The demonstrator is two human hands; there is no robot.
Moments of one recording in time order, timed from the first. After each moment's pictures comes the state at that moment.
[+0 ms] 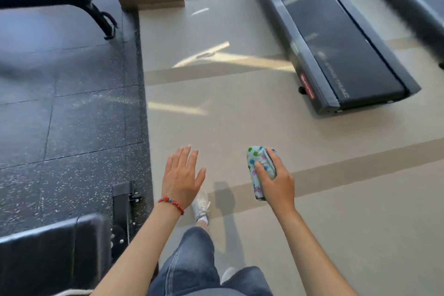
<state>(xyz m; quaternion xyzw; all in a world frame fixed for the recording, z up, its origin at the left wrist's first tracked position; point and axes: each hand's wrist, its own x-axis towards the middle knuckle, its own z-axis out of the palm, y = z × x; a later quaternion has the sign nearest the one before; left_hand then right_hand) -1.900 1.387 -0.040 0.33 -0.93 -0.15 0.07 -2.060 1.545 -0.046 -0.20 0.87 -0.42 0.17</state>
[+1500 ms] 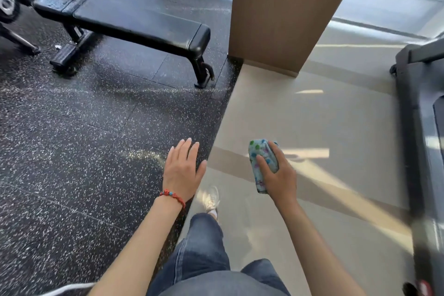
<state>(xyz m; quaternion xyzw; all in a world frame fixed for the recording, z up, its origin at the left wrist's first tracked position) -2.095 0.642 -0.025 0.58 -0.79 -0.15 0.09 -2.312 0.690 -0.047 -0.41 0.78 -0.38 0.29</state>
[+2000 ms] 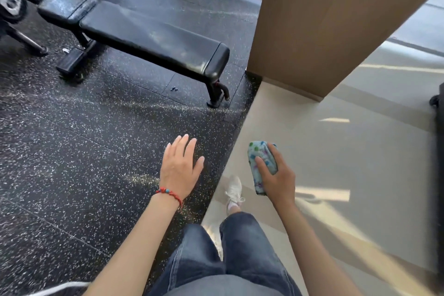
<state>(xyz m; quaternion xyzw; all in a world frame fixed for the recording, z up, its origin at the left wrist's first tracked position) -2.096 0.374 -0.028 0.63 -0.76 -0.15 0.07 -2.319 0.412 -0.056 -0.46 0.77 -0.34 0.30</state>
